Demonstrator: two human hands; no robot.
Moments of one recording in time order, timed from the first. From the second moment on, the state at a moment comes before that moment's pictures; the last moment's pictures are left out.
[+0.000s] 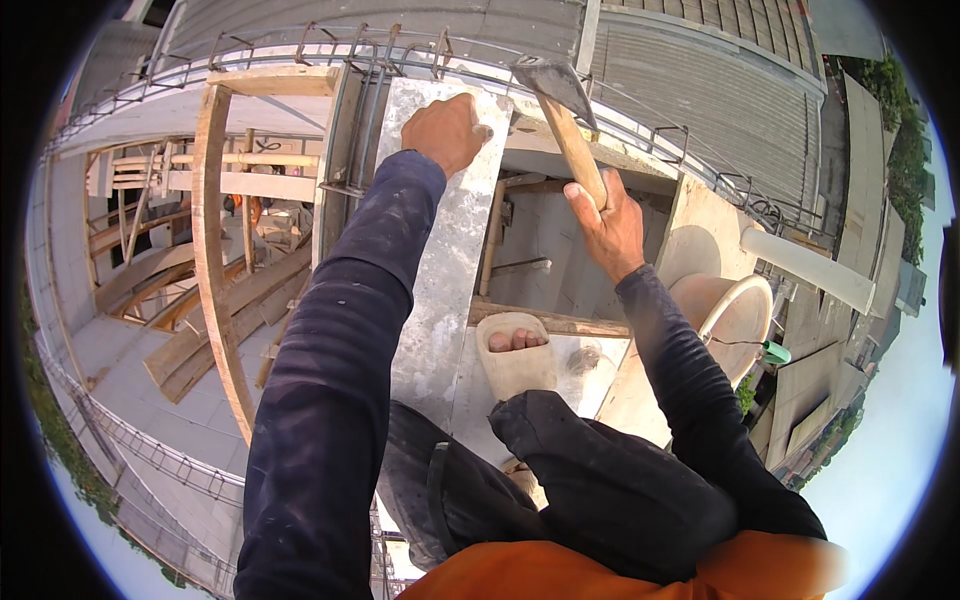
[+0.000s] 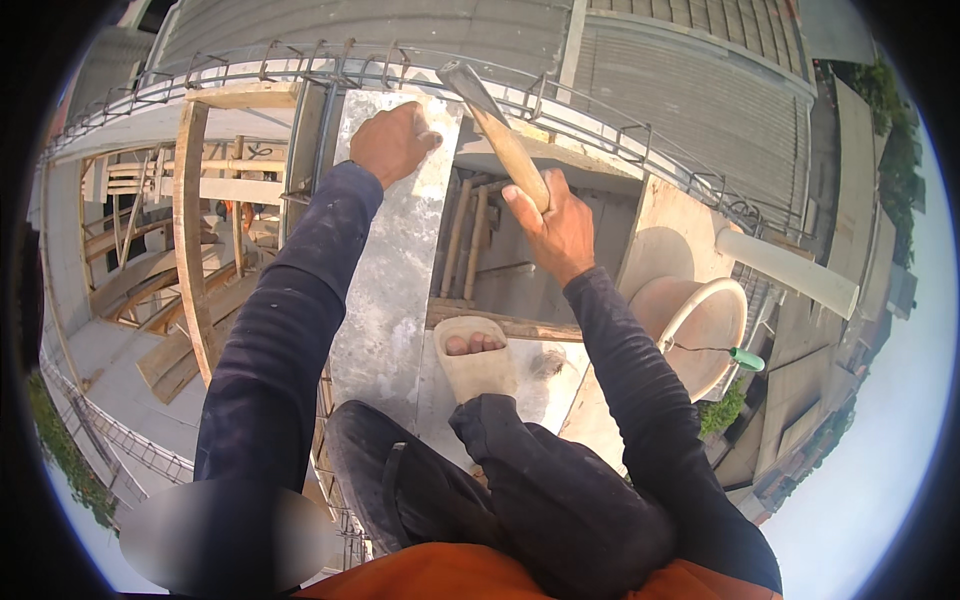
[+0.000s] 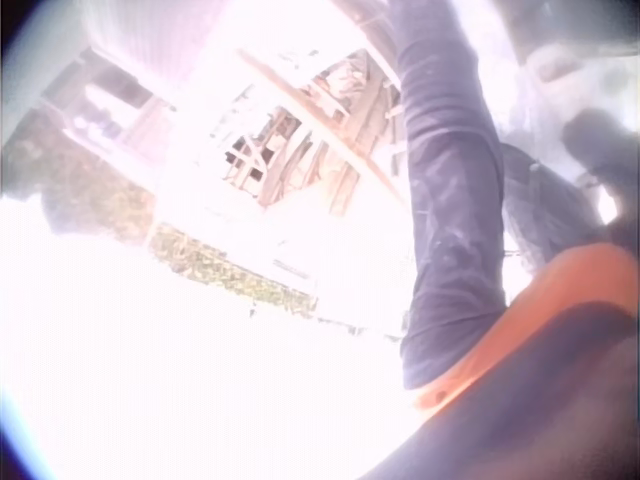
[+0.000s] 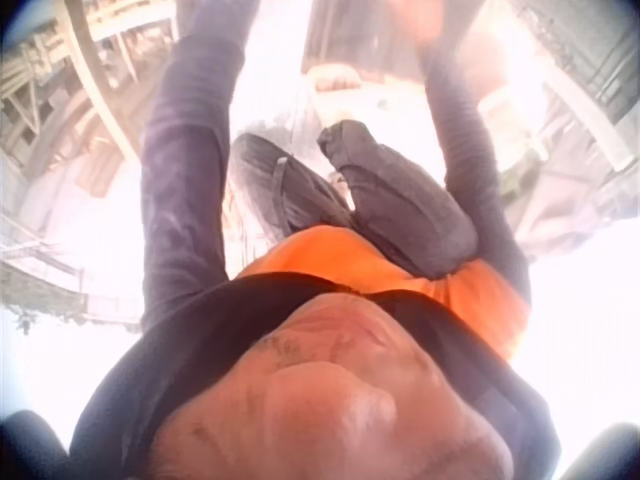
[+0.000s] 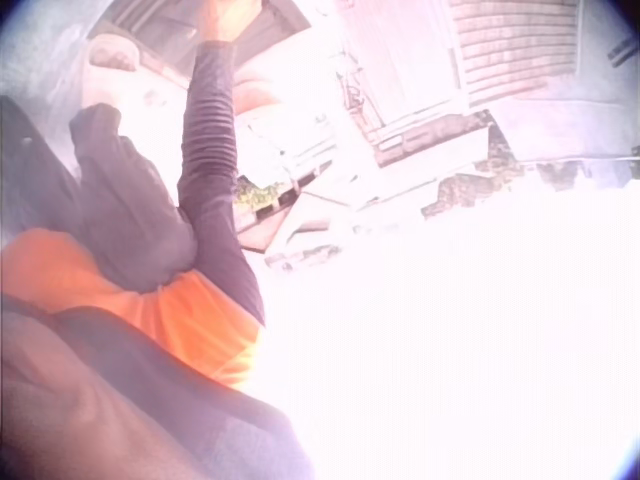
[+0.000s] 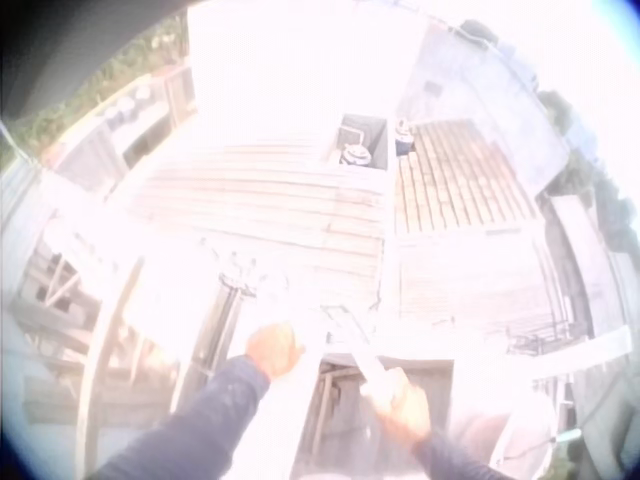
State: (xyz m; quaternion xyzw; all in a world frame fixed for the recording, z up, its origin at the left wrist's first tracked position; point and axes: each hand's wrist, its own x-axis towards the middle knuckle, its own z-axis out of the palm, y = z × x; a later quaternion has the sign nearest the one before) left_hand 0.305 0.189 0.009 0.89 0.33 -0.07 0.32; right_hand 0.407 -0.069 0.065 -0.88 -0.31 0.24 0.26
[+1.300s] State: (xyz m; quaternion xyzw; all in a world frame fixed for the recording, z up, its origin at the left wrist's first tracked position) left_hand 0.190 0.060 0.023 0.75 0.26 0.04 0.60; right_hand 0.330 -0.036 0.075 -0.82 -0.18 0.46 0.28
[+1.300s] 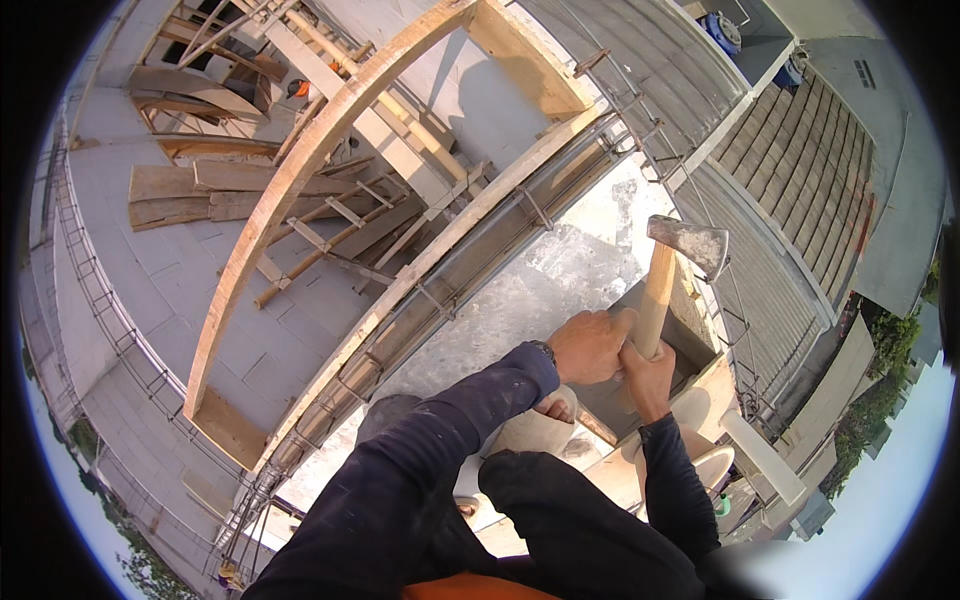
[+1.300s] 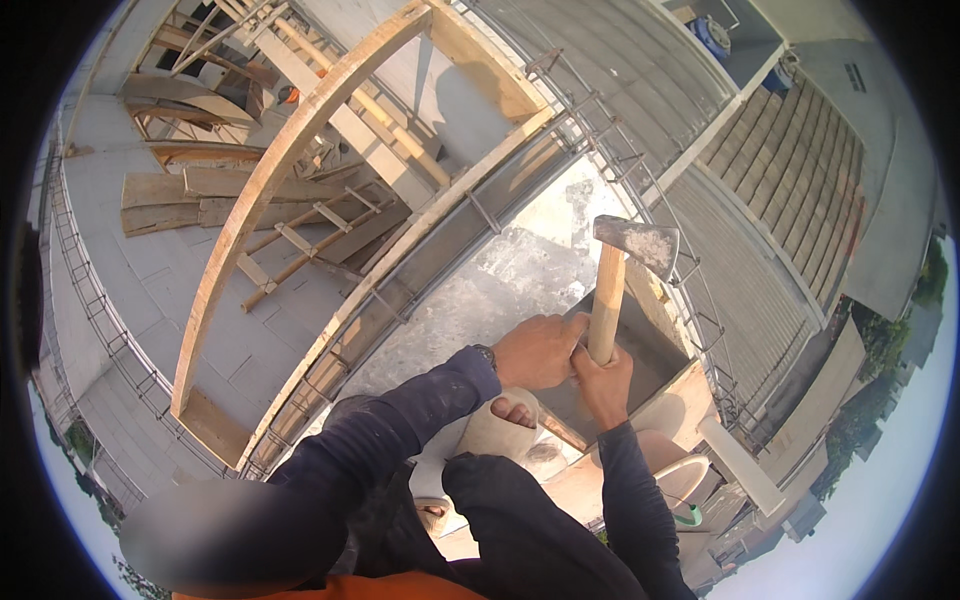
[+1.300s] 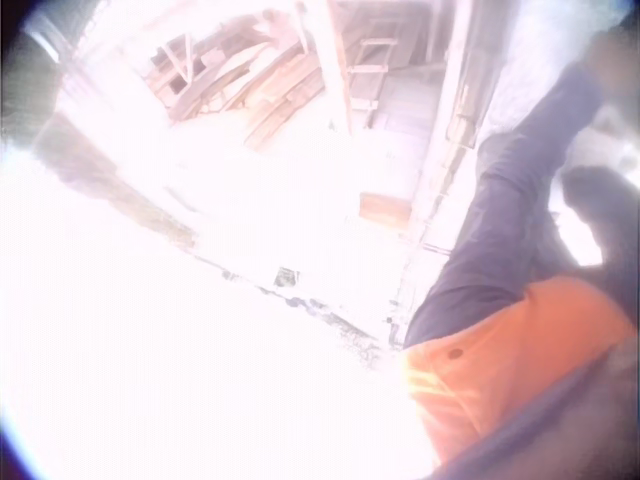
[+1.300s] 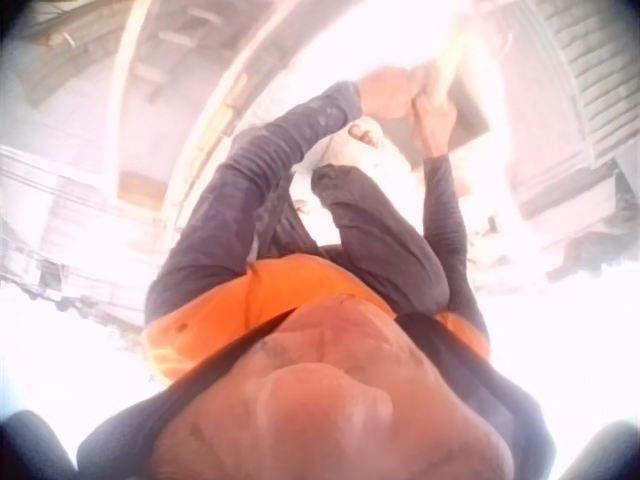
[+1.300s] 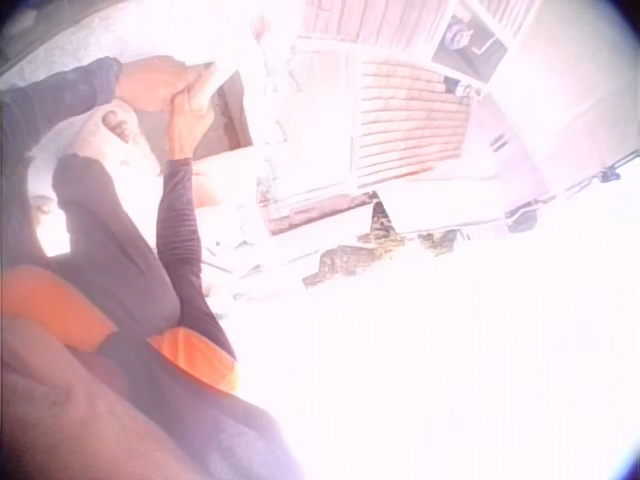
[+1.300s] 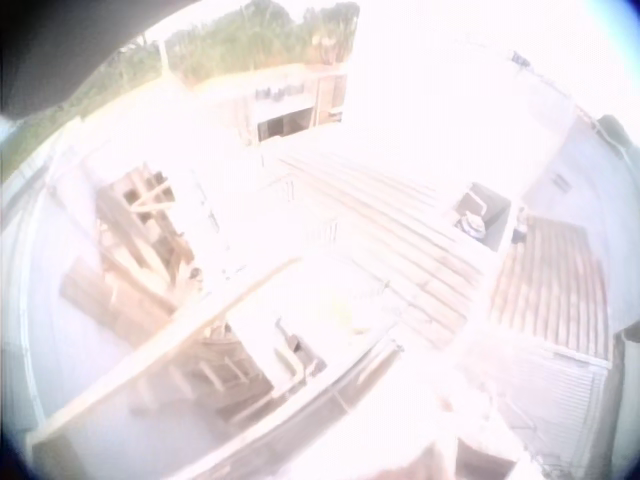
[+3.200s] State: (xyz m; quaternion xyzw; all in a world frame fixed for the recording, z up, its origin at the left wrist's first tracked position) left_hand 0.172 0.167 -0.001 0.88 0.35 0.17 0.26; right_hand 0.401 -0.033 -0.091 -0.68 -0.63 0.36 0.05
